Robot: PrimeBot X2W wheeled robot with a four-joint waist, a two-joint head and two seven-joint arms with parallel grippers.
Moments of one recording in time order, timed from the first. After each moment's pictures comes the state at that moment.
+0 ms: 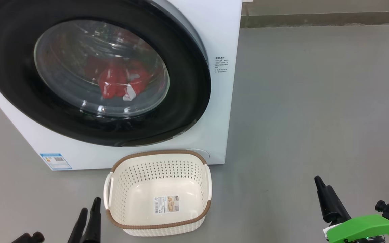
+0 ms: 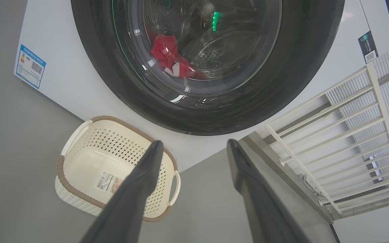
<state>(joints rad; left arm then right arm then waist) 0.03 0.04 0.02 0.21 -0.94 -0.08 -0.04 0.02 -0.03 -0.05 0.29 1.03 0.13 -0.04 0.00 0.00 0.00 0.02</state>
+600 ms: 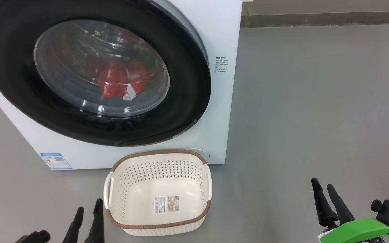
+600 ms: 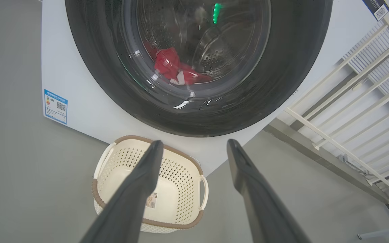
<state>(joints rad) 0.05 0.07 -0.01 0.17 -0.72 -0.03 -0.09 0.04 -0.03 -0.03 0.26 0.84 0.13 -0.09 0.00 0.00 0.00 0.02</state>
